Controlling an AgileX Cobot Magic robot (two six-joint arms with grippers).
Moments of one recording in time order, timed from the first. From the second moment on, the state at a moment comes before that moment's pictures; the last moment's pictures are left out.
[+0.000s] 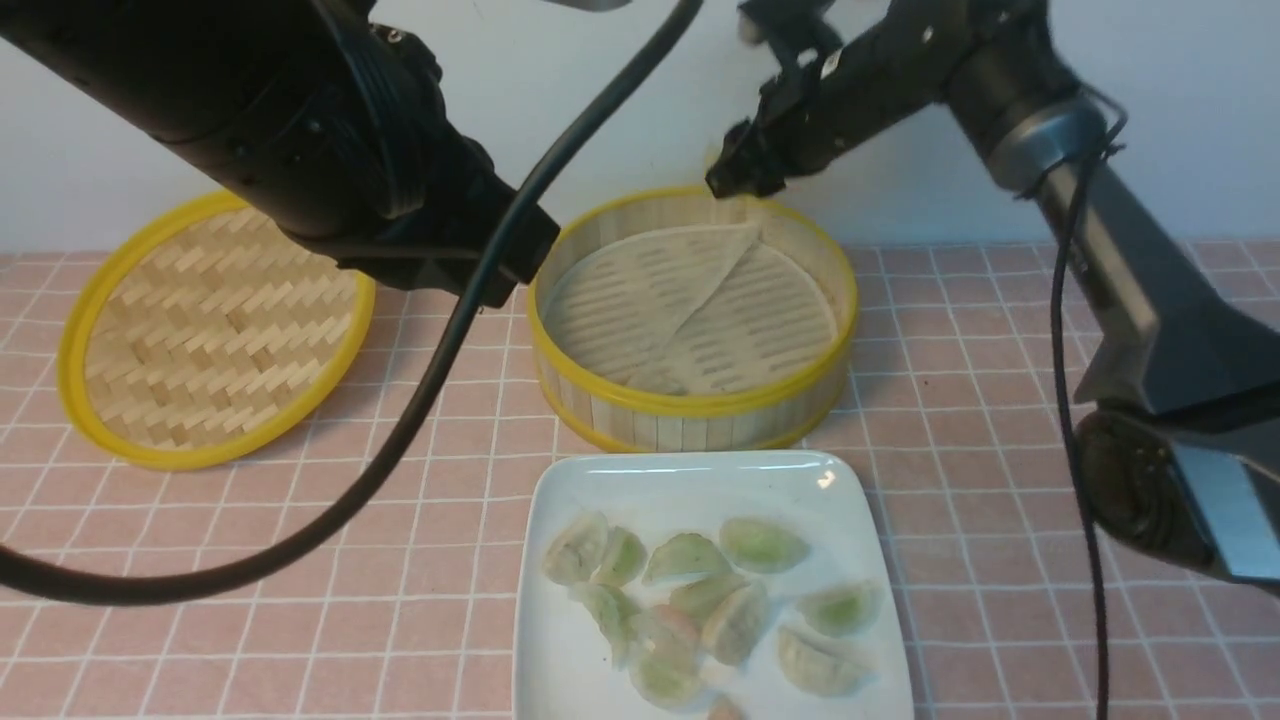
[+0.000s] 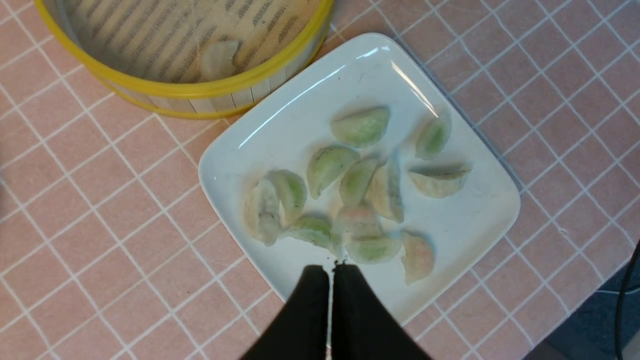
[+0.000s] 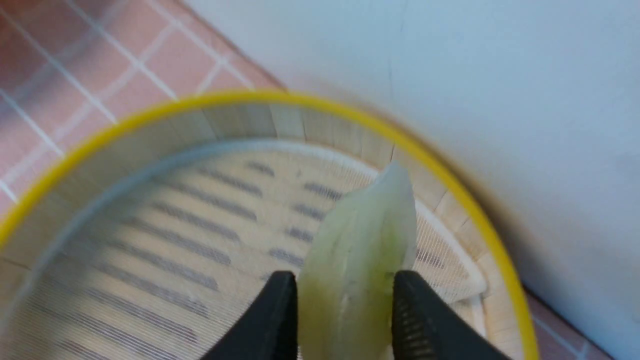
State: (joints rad) right arm 0.31 2.65 -2.93 0.36 1.26 -0.39; left arm -0.50 1.42 -1.60 -0.19 1.26 0.11
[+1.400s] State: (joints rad) right arm 0.51 1.75 -1.31 0.30 1.04 -0.15; left arm -0.50 1.41 -1.60 -0.21 1.26 0.16
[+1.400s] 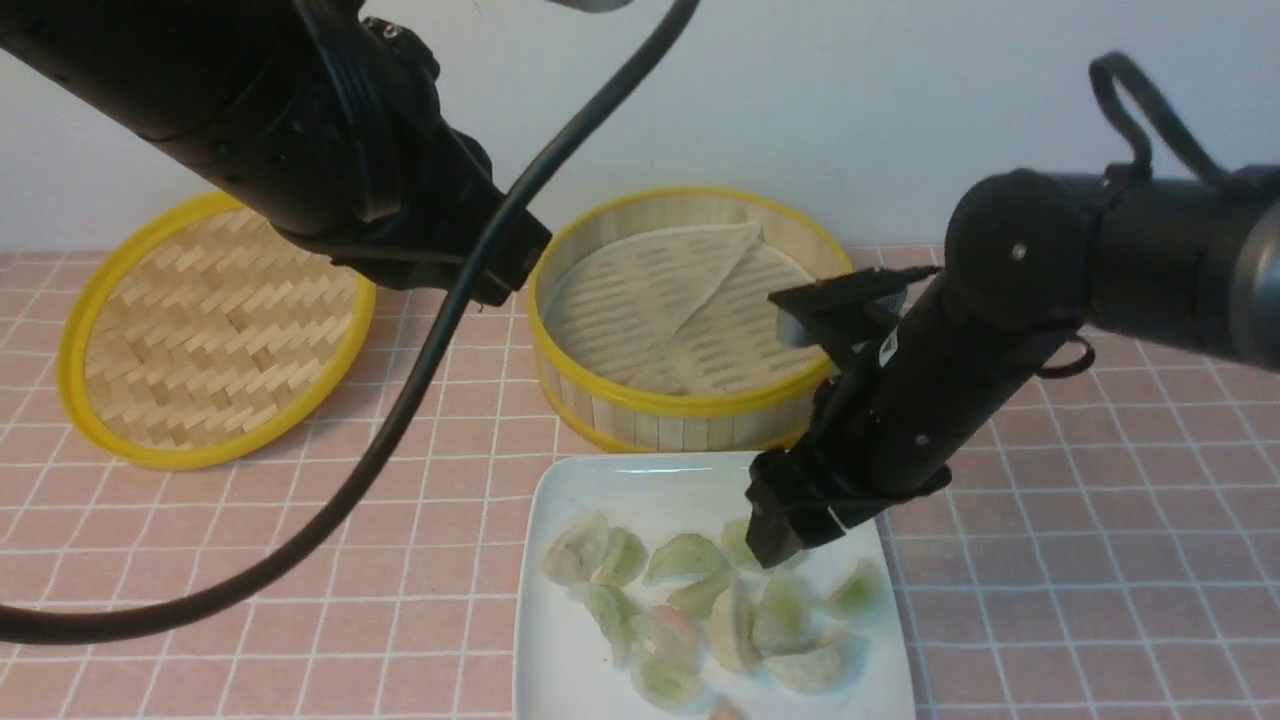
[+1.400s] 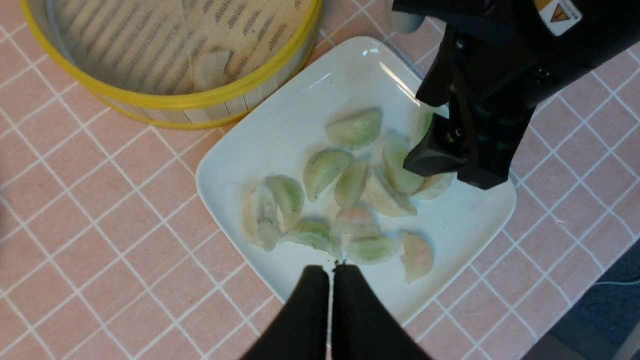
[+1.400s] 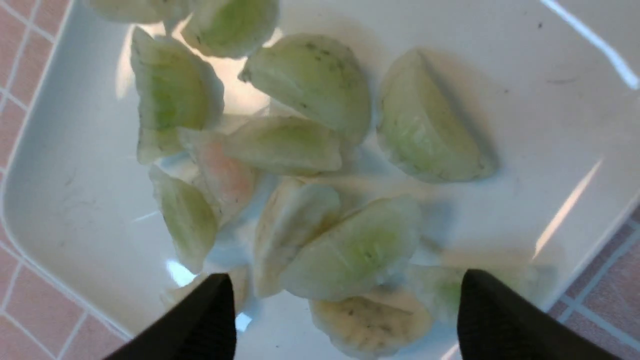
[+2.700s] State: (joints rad) right arm 0.51 -0.02 -0.41 -0.25 0.56 0.50; left arm -0.51 0.94 -1.23 -0.35 0.92 0.25
